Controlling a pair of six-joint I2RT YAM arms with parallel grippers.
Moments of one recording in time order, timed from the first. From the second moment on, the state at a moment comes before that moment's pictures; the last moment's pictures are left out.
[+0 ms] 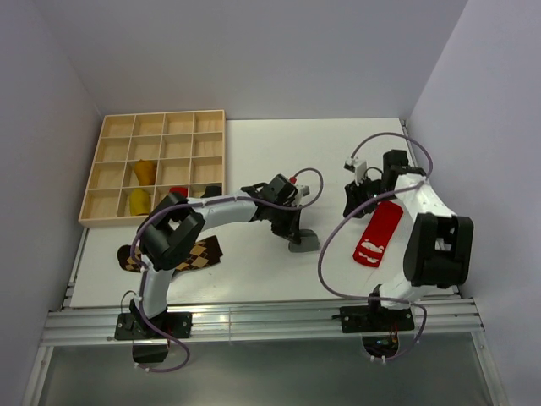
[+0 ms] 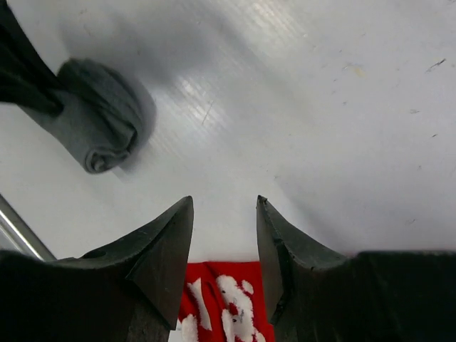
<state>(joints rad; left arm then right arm) -0.88 2.02 1.35 -0.28 0.39 -0.51 -0.13 1.60 1.11 -0.82 -0.67 -0.70</state>
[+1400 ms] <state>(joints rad) -0.71 2.27 1.58 -0.54 0.78 -0.63 0.57 1.17 0.58 -0.39 -0.39 -1.04</state>
